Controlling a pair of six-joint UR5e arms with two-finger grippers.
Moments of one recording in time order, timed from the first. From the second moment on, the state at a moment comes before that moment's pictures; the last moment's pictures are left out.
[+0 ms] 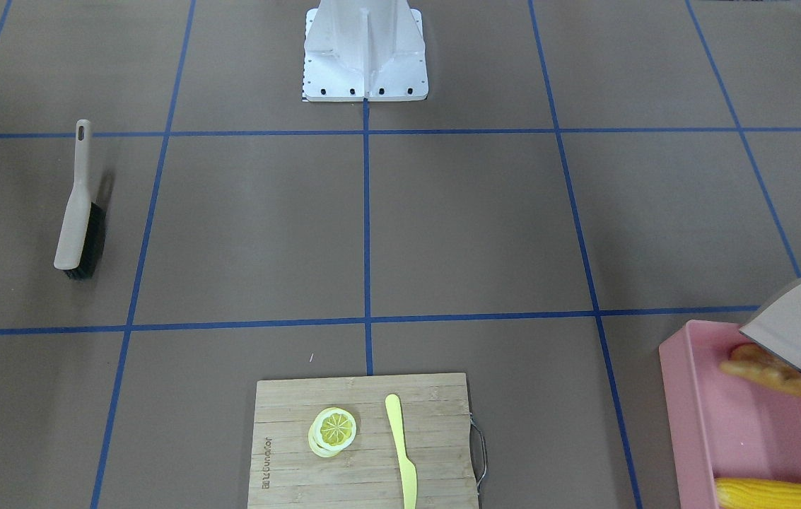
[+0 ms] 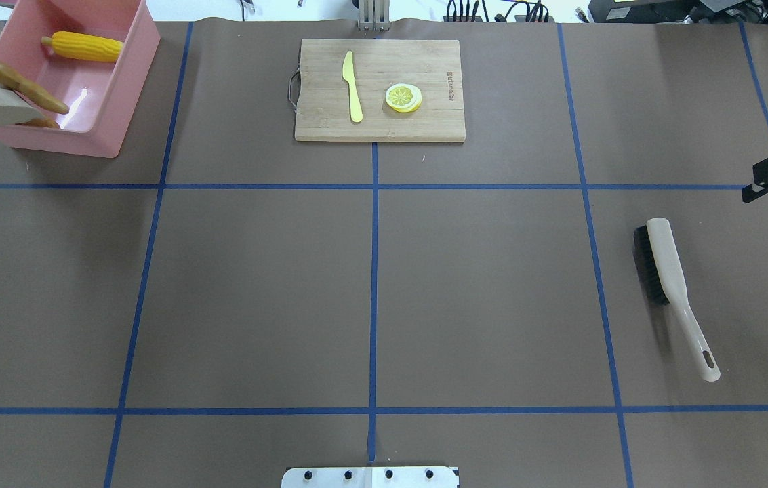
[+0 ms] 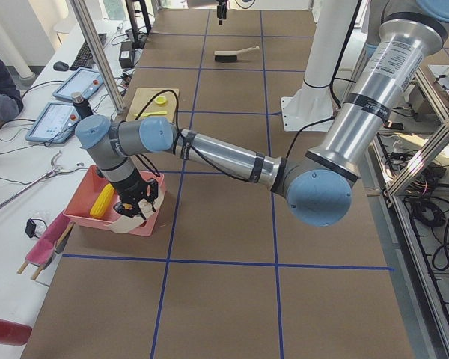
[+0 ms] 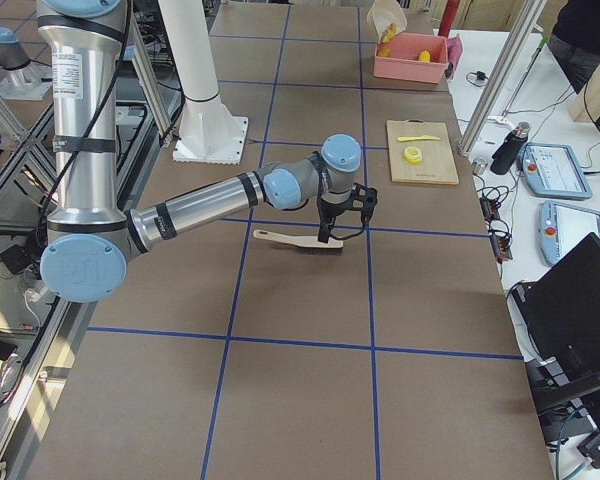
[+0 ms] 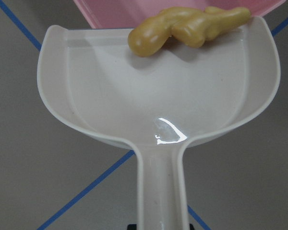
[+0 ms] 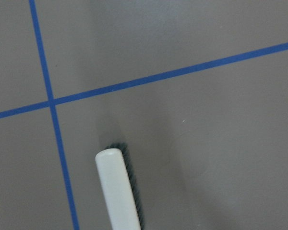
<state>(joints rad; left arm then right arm) -1.50 -2.08 -1.38 -1.06 -2.21 0.83 1.26 -1.62 1.95 -1.52 2.37 0.69</state>
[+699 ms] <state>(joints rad) -1.56 -2.22 -1.34 -1.00 -2.17 0.92 1.48 -1.73 1.90 -1.56 2.26 0.24</state>
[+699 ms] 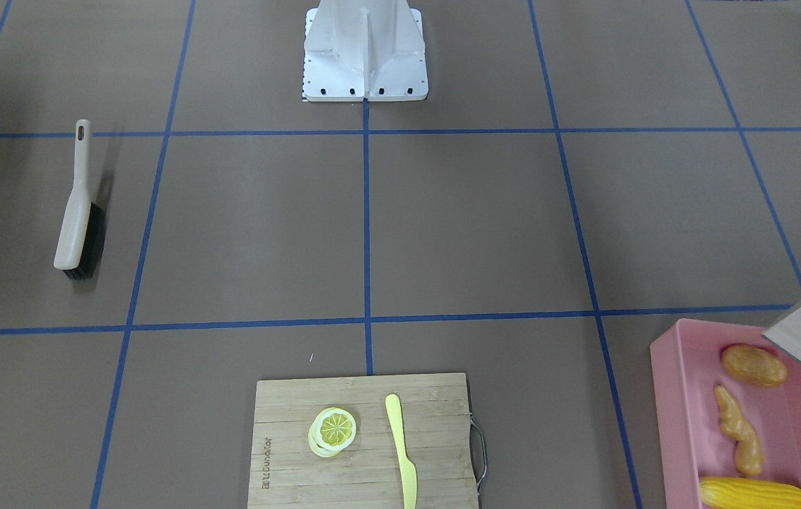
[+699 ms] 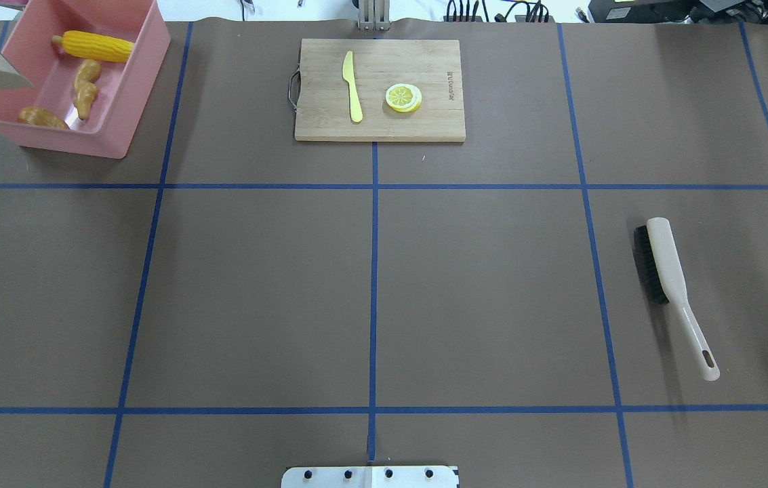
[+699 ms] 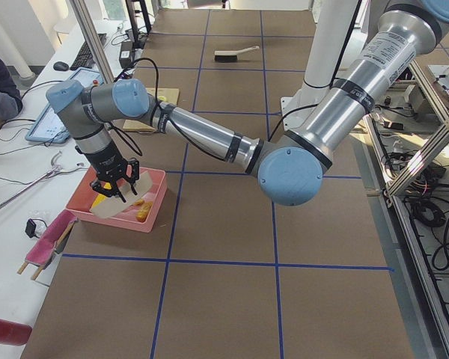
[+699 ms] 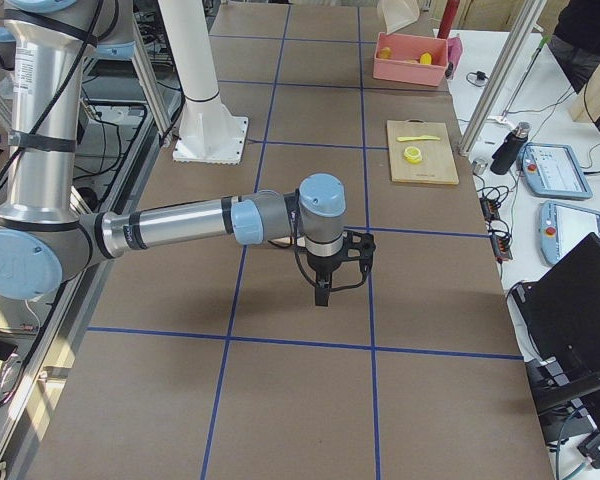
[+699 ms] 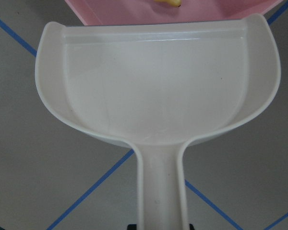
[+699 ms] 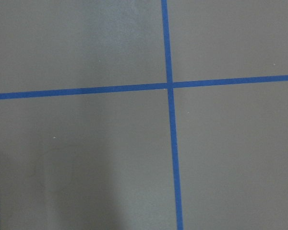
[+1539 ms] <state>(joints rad) -1.38 -1.88 -1.64 -1.77 -2.48 0.82 1.51 -1.69 1.81 -1.56 2.36 0.13</state>
